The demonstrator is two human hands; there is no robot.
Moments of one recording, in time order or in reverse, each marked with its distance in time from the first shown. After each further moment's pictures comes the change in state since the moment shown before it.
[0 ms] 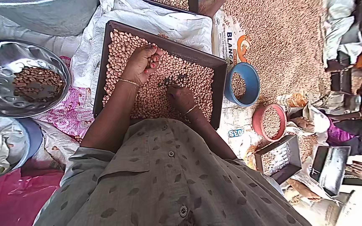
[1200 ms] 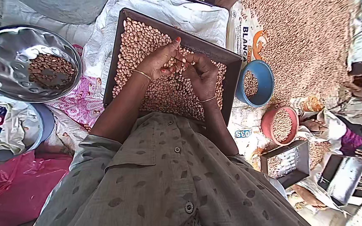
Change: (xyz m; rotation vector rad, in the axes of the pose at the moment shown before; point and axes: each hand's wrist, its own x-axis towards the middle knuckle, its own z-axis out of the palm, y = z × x) left_hand -0.009 -0.002 0.012 0.311 -0.096 -0.196; right_hand 0.022 -0.004 -0.033 0.681 0.584 -0.140
